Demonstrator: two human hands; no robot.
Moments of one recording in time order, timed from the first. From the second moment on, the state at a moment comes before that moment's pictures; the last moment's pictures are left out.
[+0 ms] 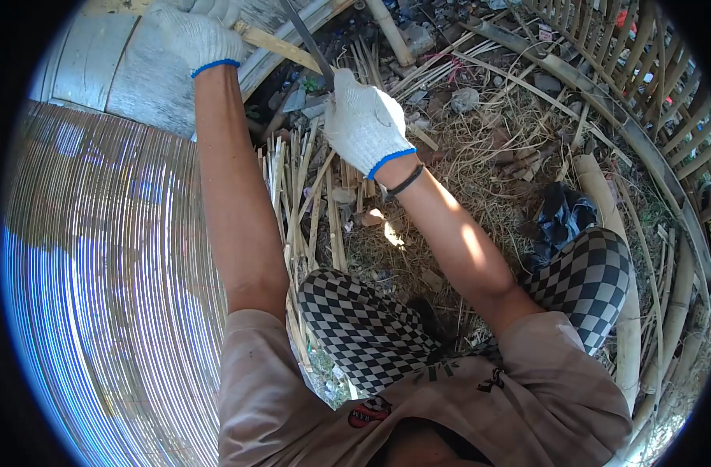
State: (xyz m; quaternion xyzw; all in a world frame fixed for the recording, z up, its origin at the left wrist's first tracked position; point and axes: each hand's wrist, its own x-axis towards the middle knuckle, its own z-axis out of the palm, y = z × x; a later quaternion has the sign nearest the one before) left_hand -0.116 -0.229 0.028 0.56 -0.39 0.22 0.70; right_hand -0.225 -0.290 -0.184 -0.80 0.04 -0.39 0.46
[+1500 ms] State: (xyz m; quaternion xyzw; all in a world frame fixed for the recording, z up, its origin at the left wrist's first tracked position) left_hand -0.083 -0.072 -0.004 0.50 -0.34 0.26 0.75; right_hand -0.198 -0.268 -0.308 -0.84 0.08 -0.16 0.50
